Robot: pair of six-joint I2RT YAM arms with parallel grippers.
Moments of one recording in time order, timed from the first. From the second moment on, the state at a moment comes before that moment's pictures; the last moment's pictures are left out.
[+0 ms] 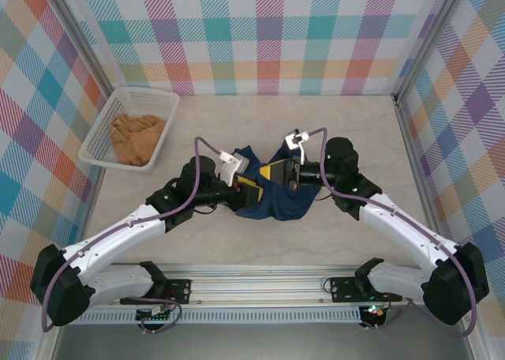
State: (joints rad) left arm -0.75 1.11 0.82 -0.14 0.38 -0.36; right arm 0.58 1.13 0.83 0.16 -0.82 0.71
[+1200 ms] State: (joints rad) left arm -0.75 1.16 1.08 -0.37 0.48 -0.55; right arm 0.65 0.95 0.75 -0.17 -0.50 0.34
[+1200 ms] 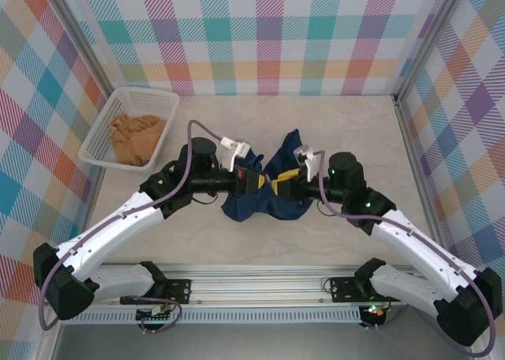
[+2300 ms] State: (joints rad) left arm -0.74 1.08 1.08 -0.47 0.37 -0.54; right arm 0.72 1.00 0.52 0.19 -0.41 0.39
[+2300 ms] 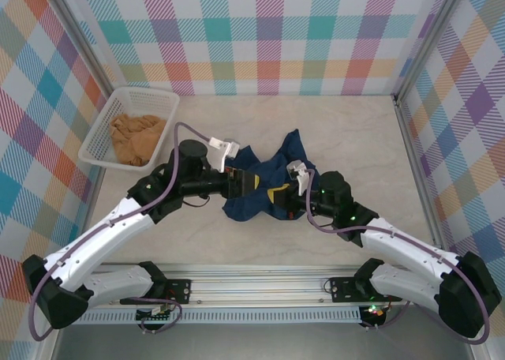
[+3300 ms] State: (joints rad) left arm -0.74 1.43 1.20 -0.49 0.32 -0.40; right arm 0.72 1.00 0.52 0.23 -0.51 0.37
